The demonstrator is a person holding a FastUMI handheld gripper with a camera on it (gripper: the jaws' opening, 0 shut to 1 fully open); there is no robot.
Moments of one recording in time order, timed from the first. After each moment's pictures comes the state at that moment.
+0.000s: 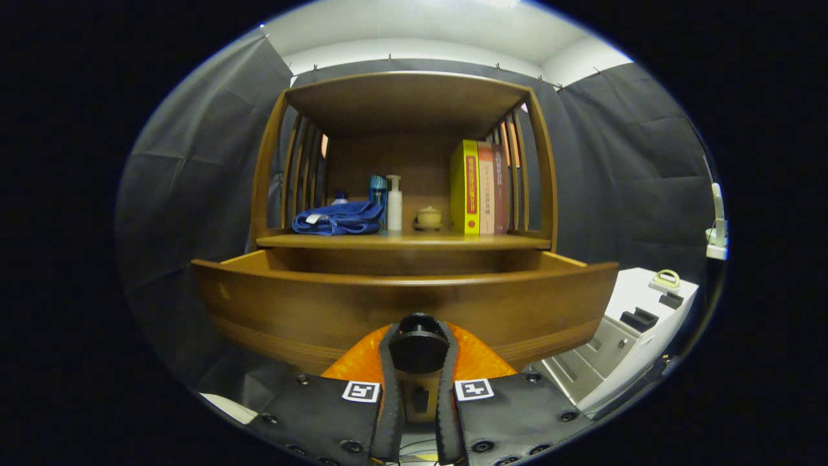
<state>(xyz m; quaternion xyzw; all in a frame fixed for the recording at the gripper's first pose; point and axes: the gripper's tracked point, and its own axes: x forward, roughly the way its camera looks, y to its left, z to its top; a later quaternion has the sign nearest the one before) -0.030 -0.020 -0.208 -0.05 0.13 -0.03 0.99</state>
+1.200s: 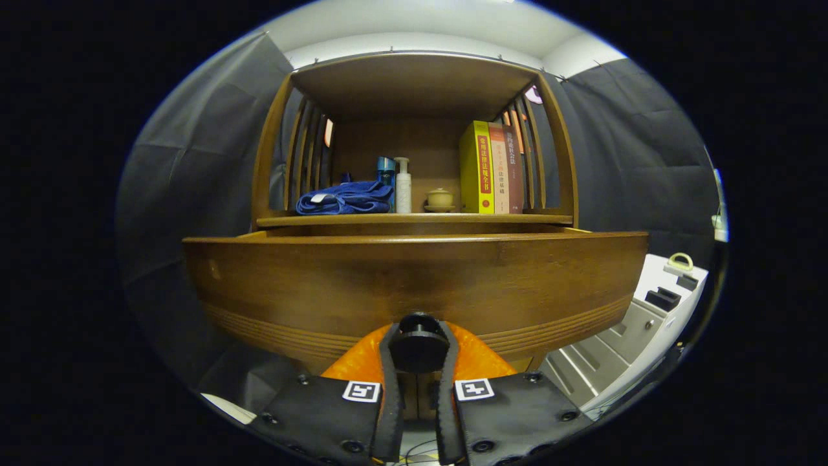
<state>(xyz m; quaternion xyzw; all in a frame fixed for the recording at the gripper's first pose) -0.015 -0.009 -0.244 -0.06 0.14 -0.03 0.99</state>
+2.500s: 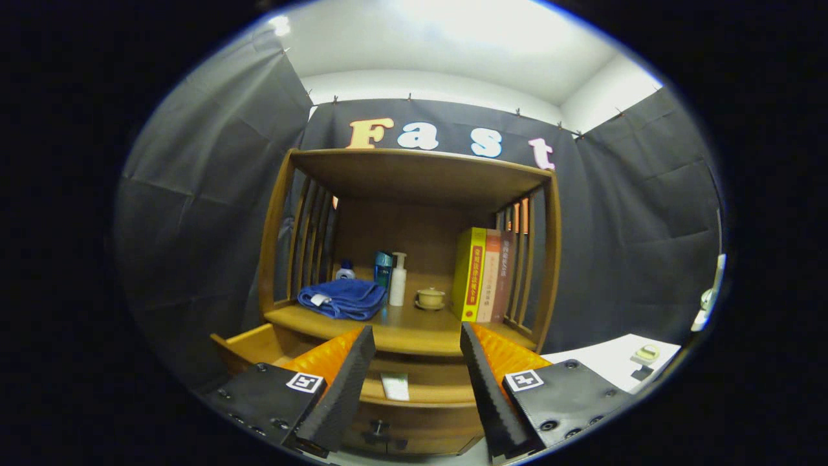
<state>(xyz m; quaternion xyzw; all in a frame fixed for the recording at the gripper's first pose) 0.020 -0.004 -0.016 -0.11 0.05 0.01 0.99</state>
